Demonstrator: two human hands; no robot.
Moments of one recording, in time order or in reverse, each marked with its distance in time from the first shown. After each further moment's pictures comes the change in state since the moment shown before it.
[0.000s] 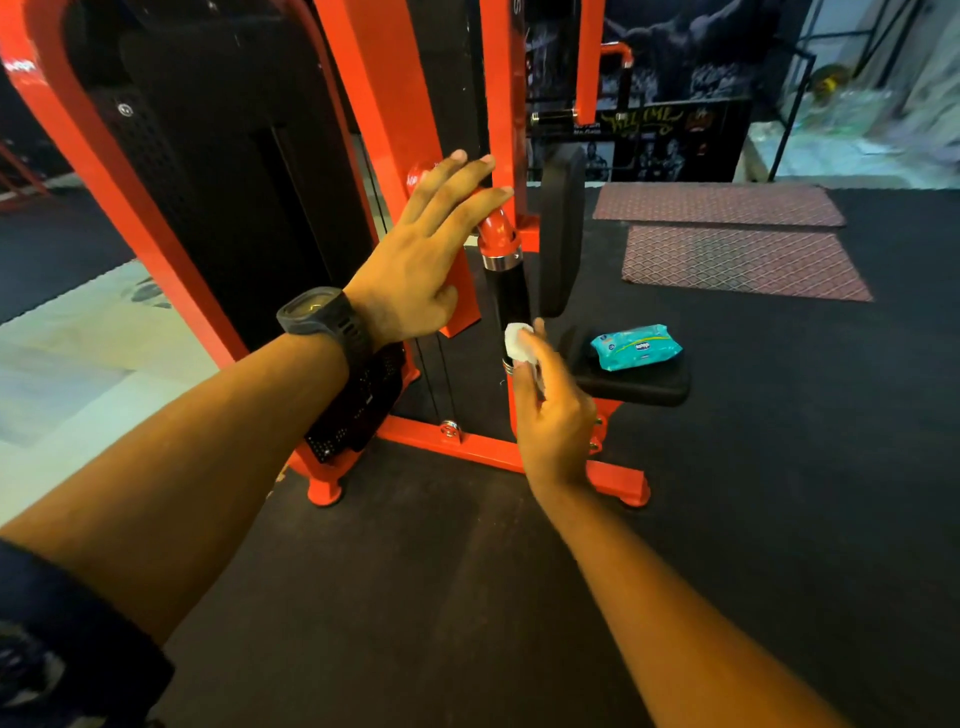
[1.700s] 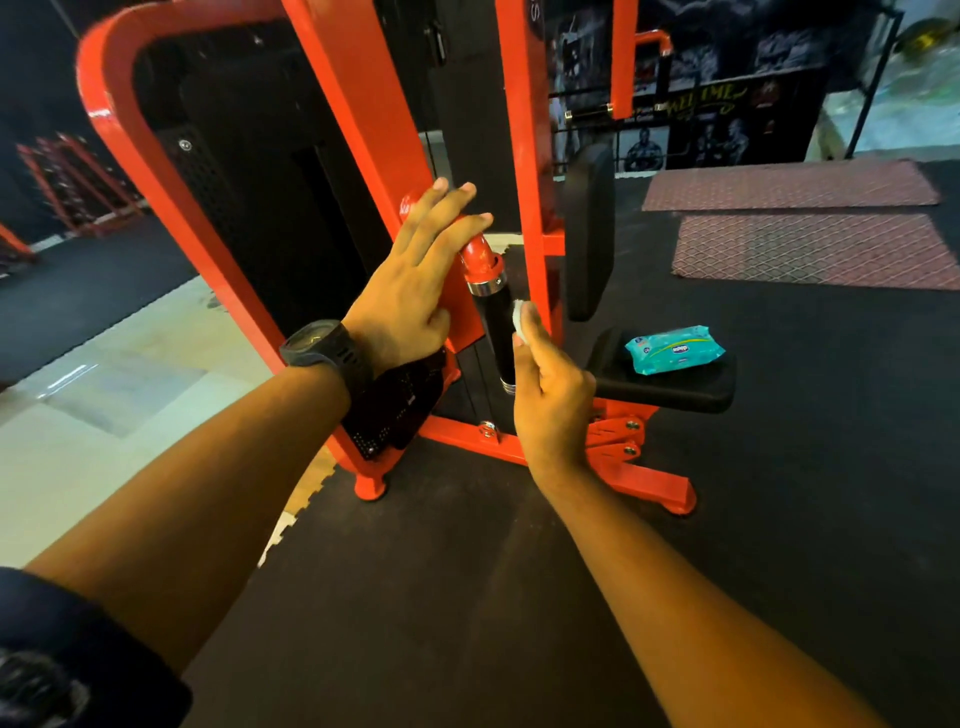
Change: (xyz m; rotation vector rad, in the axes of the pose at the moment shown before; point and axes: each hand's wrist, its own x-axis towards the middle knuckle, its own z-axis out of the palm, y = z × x) left_hand 0.000 0.008 0.001 0.042 -0.010 -0.098; right_hand 0.038 -0.020 0.000 0.245 -0.024 0.077
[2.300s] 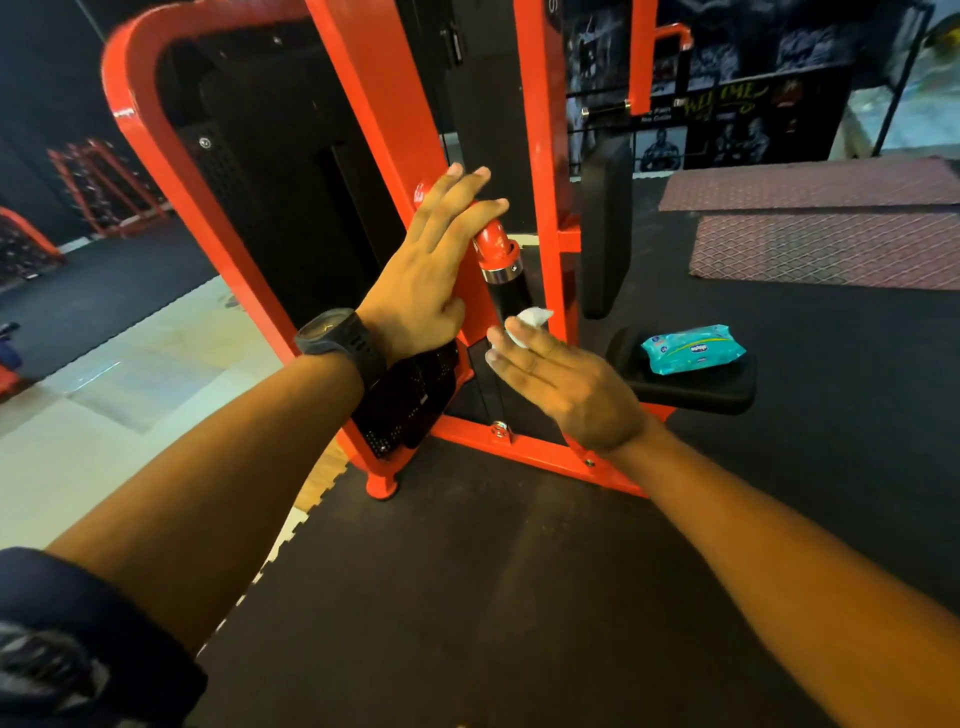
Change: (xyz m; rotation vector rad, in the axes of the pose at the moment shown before) left_hand 0.001 -0.003 0.004 0.005 0.042 0.021; right_hand 0.026 0.042 -0.045 -0.446 -0.478 -1.040
